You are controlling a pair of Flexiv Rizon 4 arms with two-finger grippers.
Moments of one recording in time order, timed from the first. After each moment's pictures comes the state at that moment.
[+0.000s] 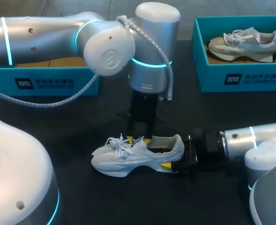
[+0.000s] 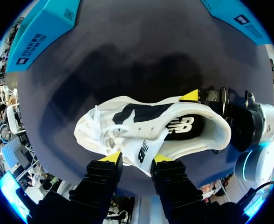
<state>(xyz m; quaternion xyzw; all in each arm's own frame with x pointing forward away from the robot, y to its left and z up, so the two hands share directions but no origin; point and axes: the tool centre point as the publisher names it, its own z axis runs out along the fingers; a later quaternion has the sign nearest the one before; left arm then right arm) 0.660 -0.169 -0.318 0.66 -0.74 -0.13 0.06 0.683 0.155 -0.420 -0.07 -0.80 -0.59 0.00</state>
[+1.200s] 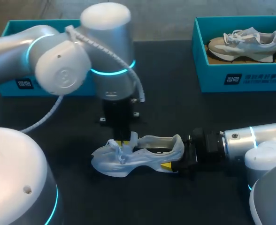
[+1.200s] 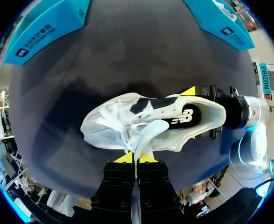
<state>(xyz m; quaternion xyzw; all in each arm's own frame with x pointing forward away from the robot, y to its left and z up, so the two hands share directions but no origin) 0.644 -0.124 -0.304 0.67 -0.74 -0.03 0.09 0.683 0.155 -0.420 -0.07 -0.80 -0.59 0.00</state>
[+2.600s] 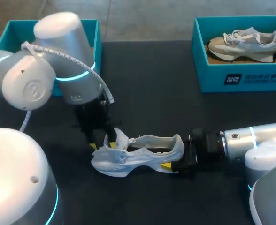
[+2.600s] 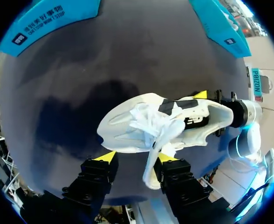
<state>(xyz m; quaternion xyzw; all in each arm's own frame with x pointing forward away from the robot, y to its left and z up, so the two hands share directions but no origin) 0.651 -0.075 -0.314 0.66 -0.74 0.01 0.13 0.683 0.155 -0.420 -0.07 -0.80 -0.59 0.00</state>
